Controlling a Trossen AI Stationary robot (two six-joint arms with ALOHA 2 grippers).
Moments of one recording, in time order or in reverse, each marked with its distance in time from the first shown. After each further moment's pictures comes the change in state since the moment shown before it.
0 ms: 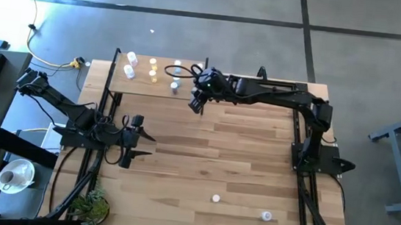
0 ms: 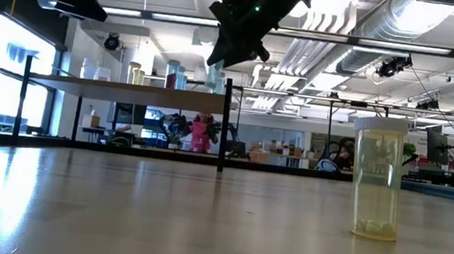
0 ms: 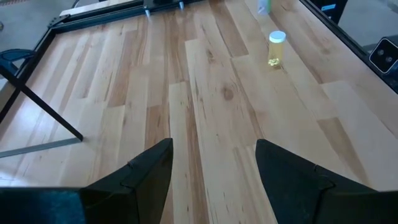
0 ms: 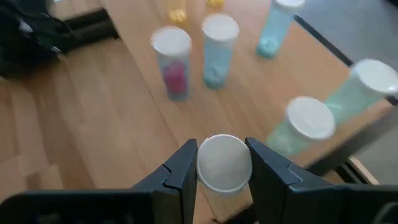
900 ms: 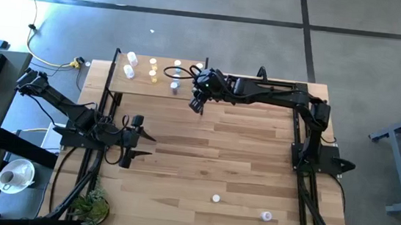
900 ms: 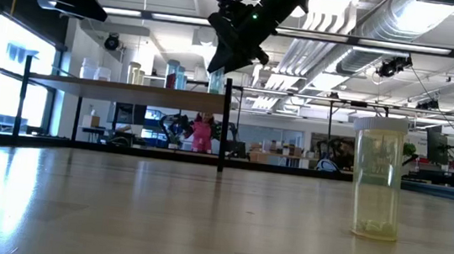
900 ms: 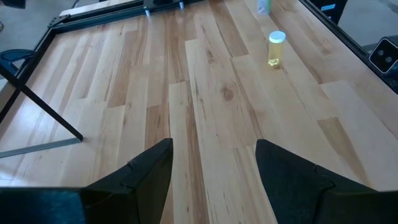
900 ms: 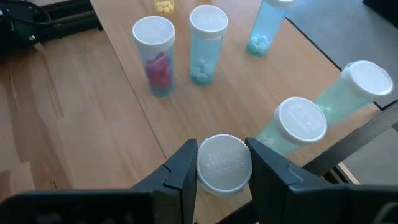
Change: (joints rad) left arm 0.000 0.000 0.000 0.000 0.000 0.000; right arm -0.007 0.027 0.002 -0.005 0.035 -0.046
